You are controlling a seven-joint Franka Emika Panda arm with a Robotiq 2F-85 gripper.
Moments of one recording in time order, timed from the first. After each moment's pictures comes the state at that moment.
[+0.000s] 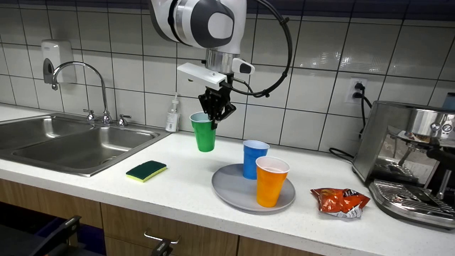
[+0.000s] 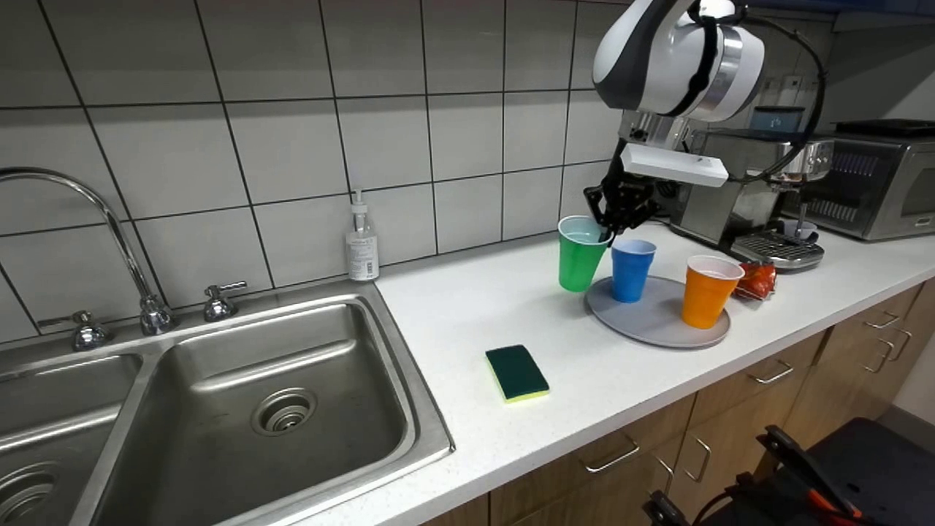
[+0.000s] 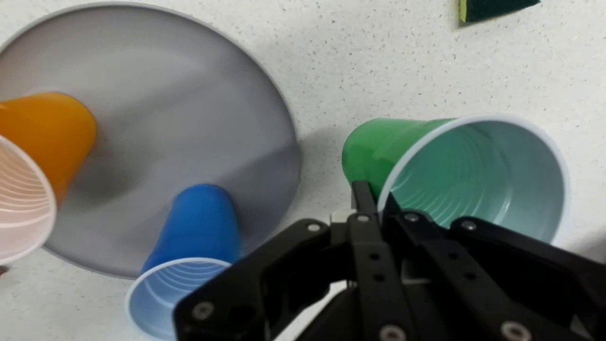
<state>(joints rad) -0.15 0.04 -0.09 -2.40 0.28 2.59 -0.11</state>
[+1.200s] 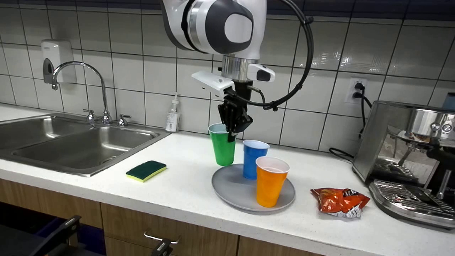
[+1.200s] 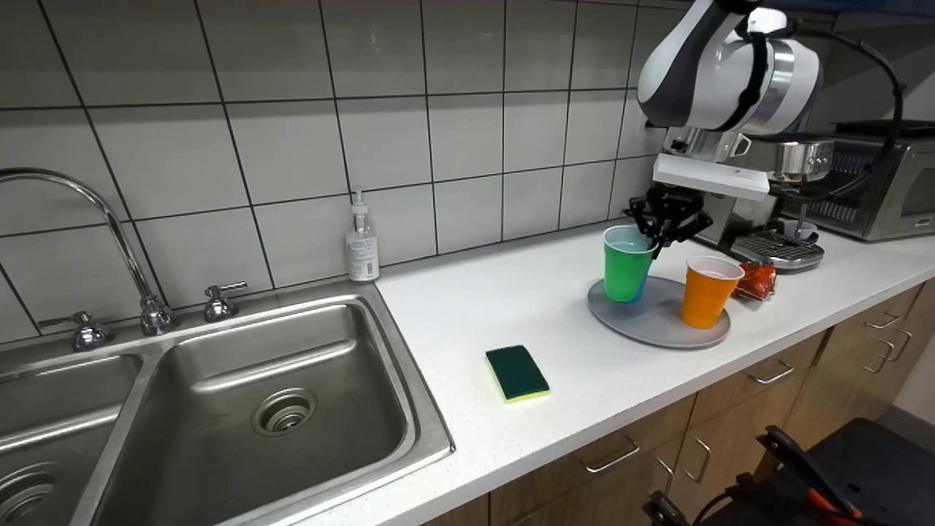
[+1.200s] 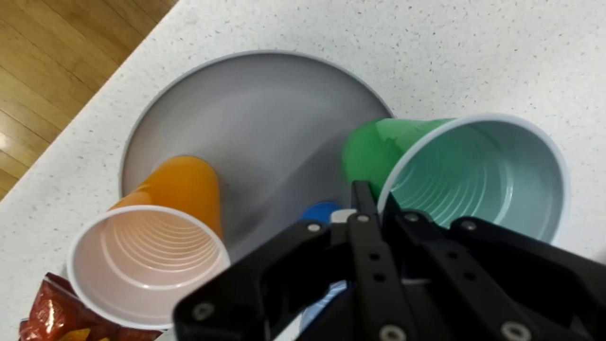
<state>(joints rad) -0.17 0.03 -0.21 -2.47 0.21 2.63 0.12</state>
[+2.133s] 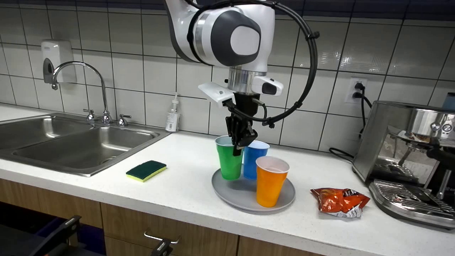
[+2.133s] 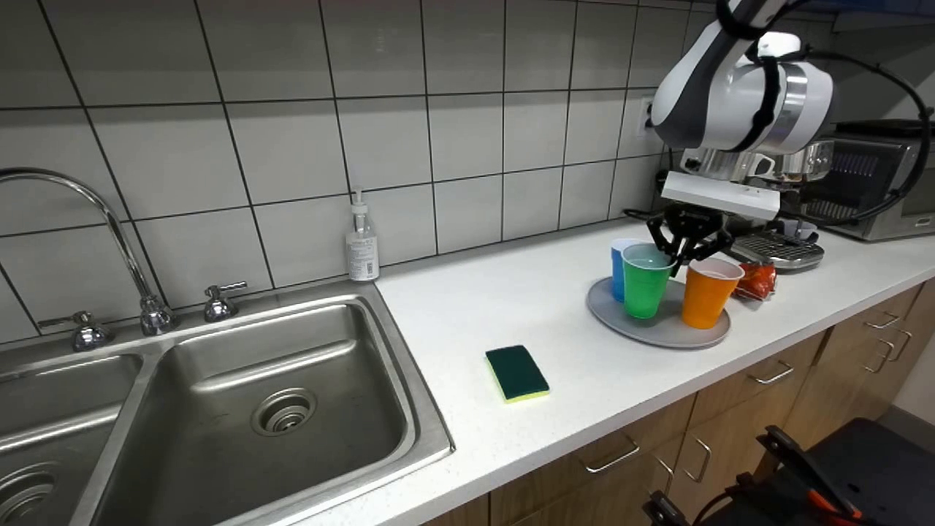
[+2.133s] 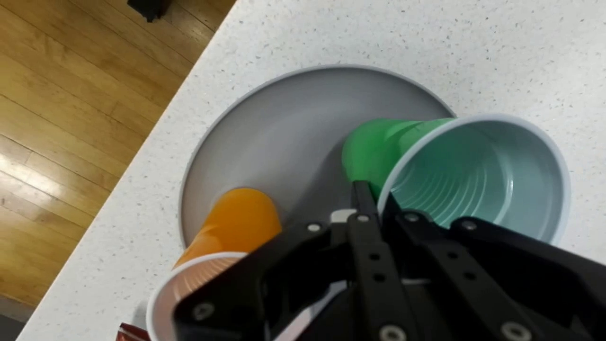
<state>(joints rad) -0.19 0.07 -0.24 -2.49 0.20 2.65 0.23</state>
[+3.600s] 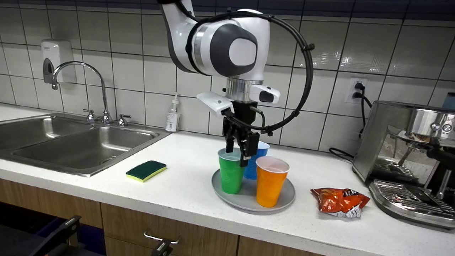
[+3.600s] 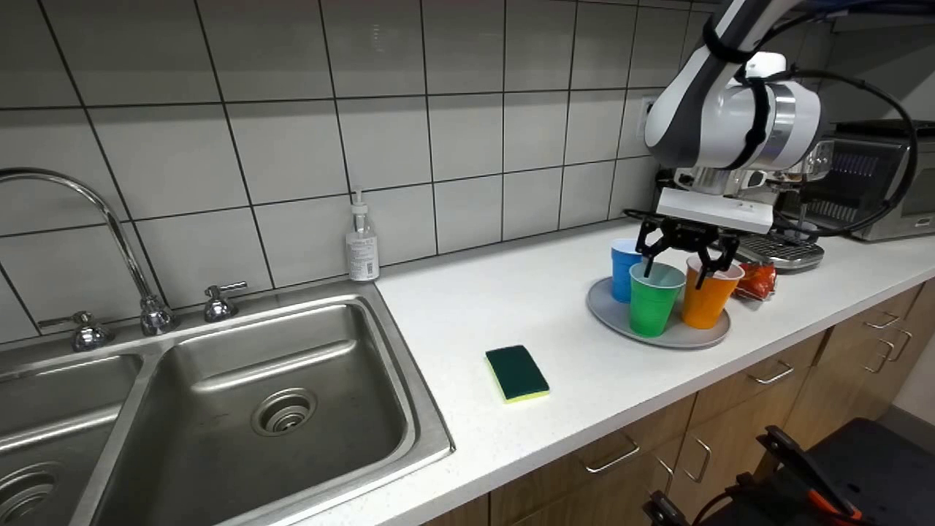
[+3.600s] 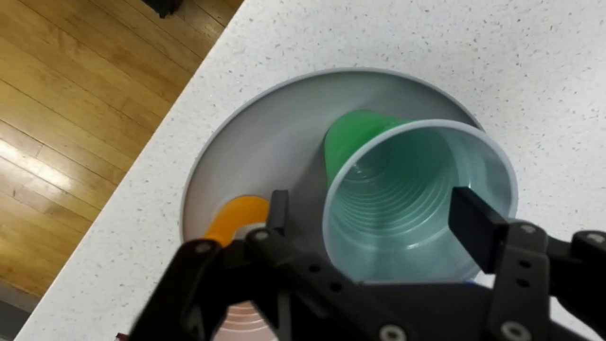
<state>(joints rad) -0.18 0.12 -0.24 -2.49 0.17 2.69 0.25</state>
